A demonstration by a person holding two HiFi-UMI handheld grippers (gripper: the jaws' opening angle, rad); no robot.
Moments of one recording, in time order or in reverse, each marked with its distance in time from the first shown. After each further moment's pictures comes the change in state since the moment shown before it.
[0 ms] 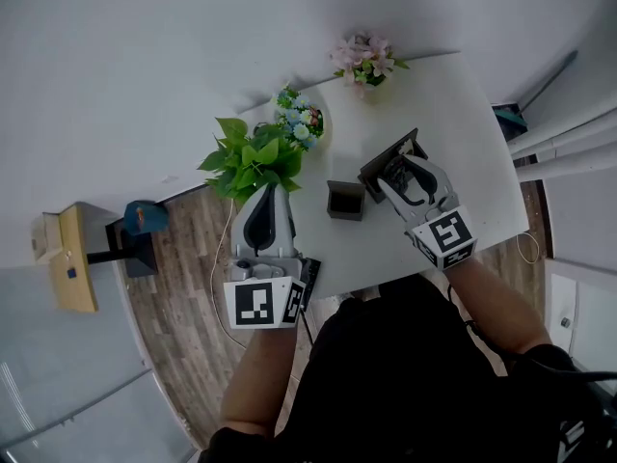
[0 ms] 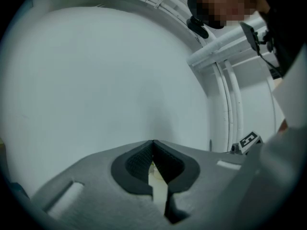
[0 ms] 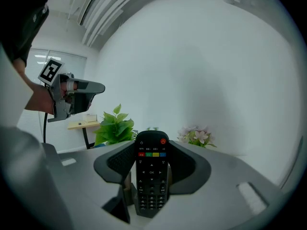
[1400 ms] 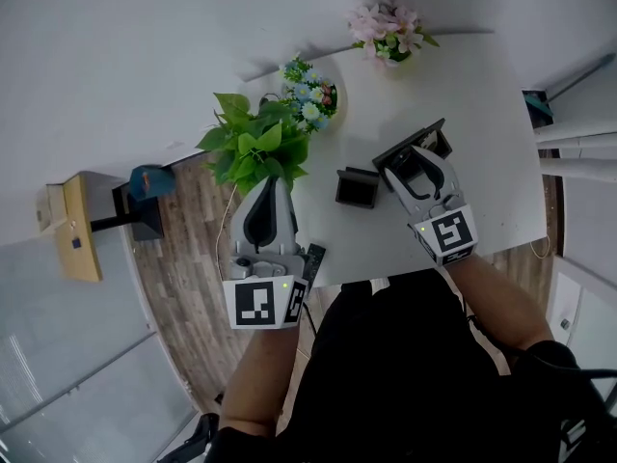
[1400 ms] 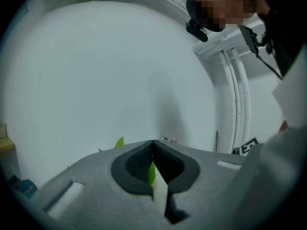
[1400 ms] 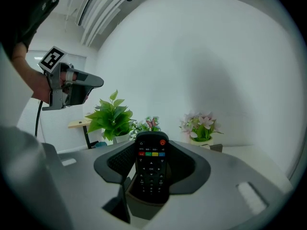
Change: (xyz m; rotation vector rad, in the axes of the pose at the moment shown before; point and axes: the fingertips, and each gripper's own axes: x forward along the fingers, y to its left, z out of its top) left arm 0.014 0.016 -0.038 0.006 0.108 0.085; right arm 0.037 -0.006 -0.051 0.026 0.009 0.024
